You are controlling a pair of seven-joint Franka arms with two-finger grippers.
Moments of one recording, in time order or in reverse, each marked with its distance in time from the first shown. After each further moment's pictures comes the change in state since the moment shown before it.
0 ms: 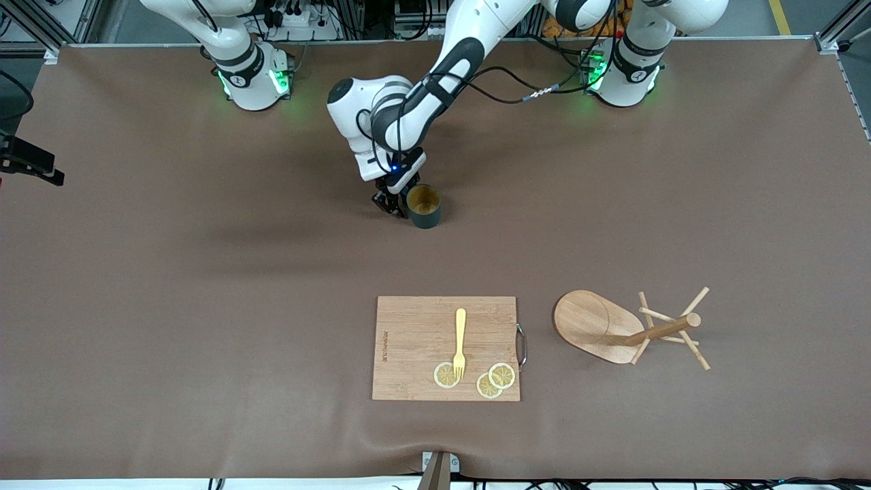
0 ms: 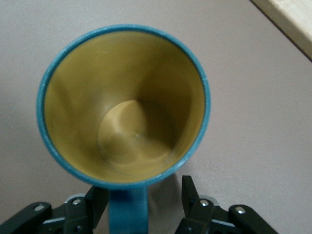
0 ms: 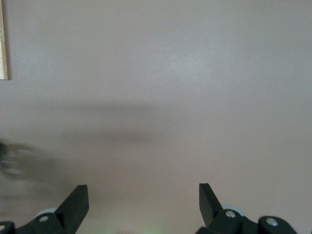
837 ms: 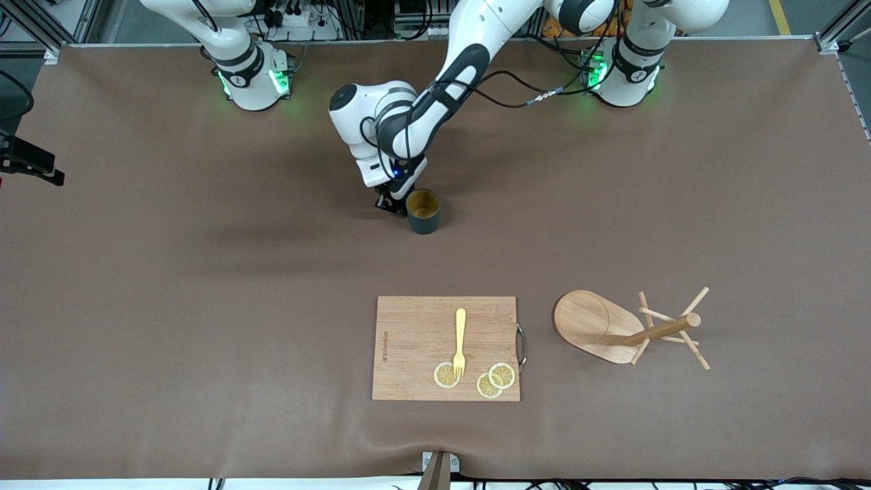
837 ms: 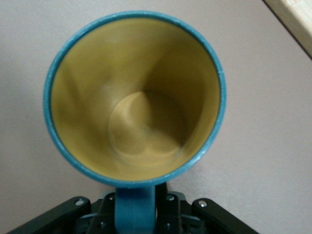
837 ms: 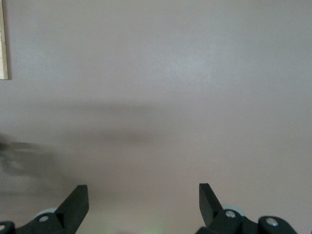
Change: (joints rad) left arm 0.030 0.000 0.000 0.012 -0.049 0.044 -0.001; right arm 0.000 0.000 0.000 0.000 0.000 0.000 -0.001
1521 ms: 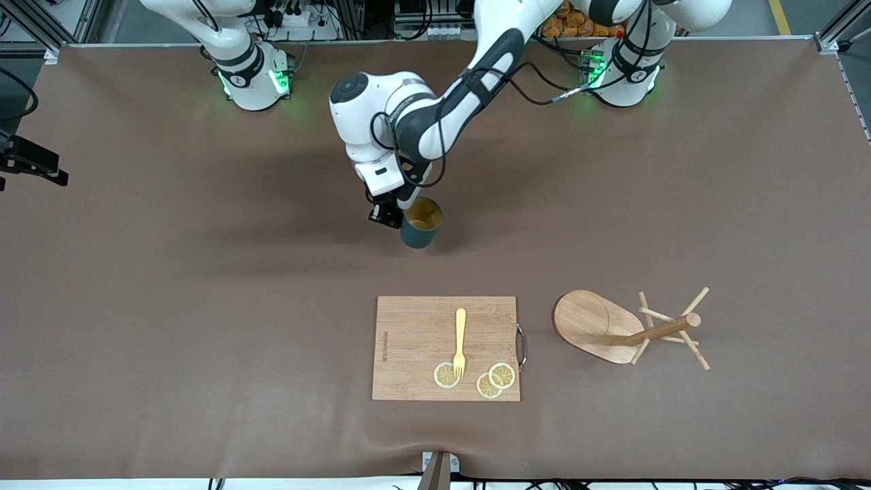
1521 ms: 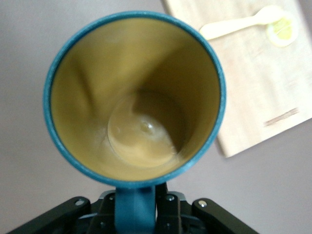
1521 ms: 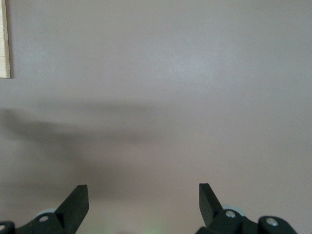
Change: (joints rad) left arm 0.132 -0.163 -0.002 0.046 -0.071 0.008 -0.001; right arm 0.001 0.000 0.010 0.000 0.000 0.000 -0.001
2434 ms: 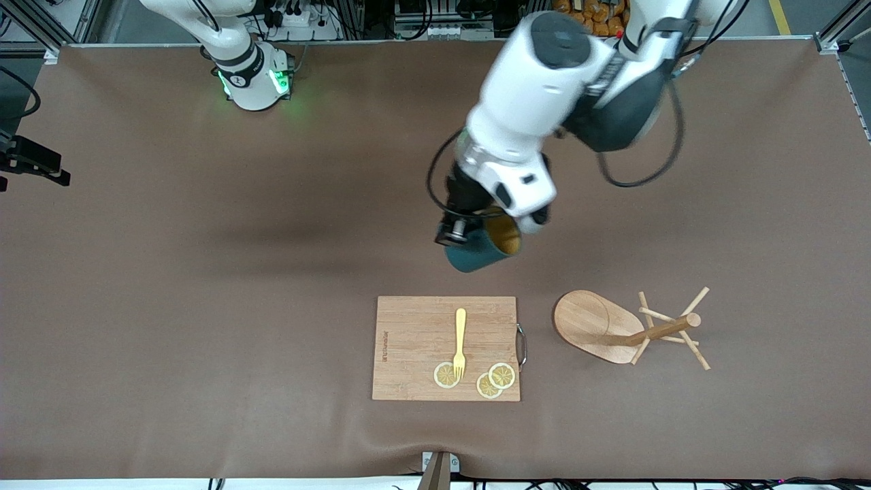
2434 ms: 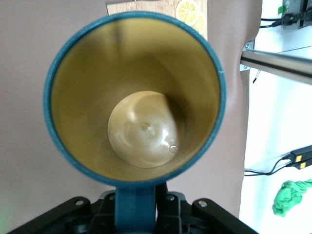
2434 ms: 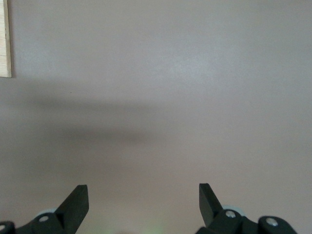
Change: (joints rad) left arm 0.367 -0.345 0.005 -0.015 -0.521 -0.045 0.388; right arm 0.004 0.000 0.004 0.000 0.003 0.000 0.000
